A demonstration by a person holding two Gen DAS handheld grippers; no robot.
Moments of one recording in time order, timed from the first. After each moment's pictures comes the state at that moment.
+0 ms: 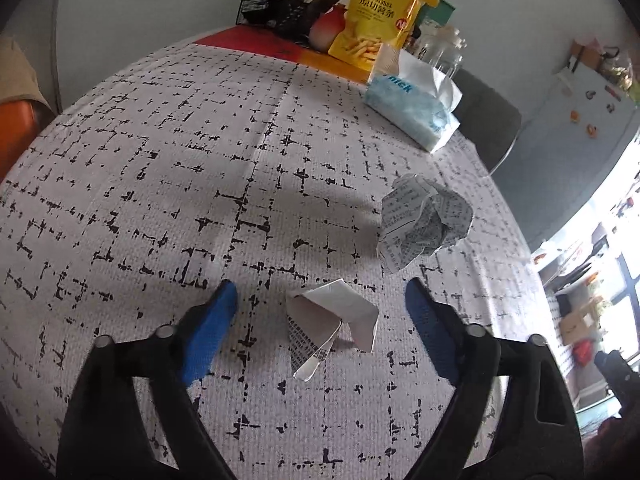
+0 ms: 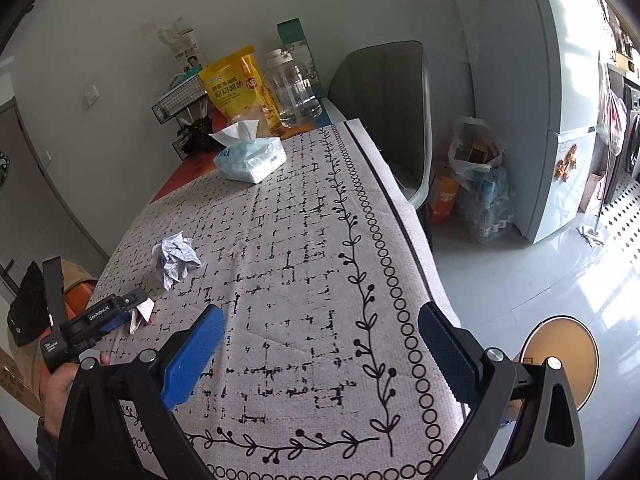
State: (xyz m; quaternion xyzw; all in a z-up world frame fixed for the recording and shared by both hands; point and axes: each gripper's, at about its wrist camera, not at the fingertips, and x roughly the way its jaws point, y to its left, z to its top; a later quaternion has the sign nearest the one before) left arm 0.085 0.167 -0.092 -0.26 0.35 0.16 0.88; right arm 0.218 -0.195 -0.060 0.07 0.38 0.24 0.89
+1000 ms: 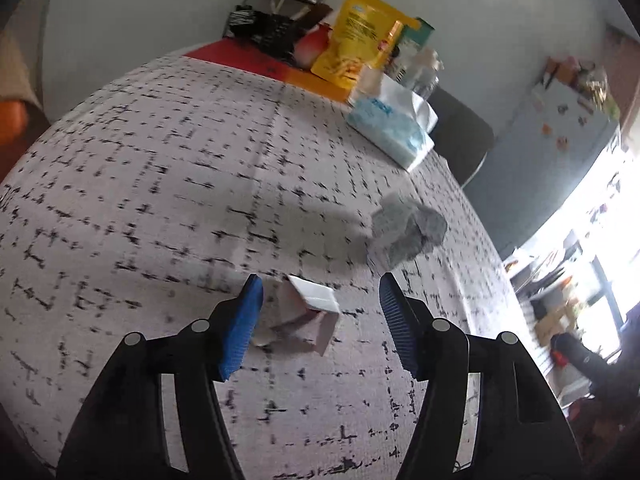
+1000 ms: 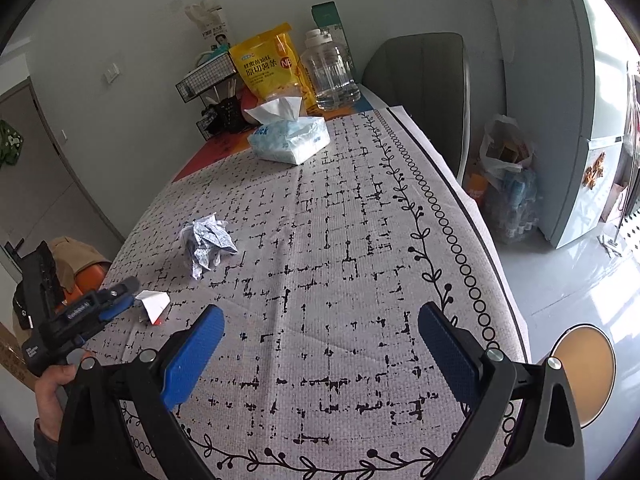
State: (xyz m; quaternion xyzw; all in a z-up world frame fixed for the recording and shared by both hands) left arm 0.062 0.178 -0.082 -0.27 0.32 0.12 0.90; right arm 0.219 -0.138 -0.069 0.05 0.39 0.28 0.88
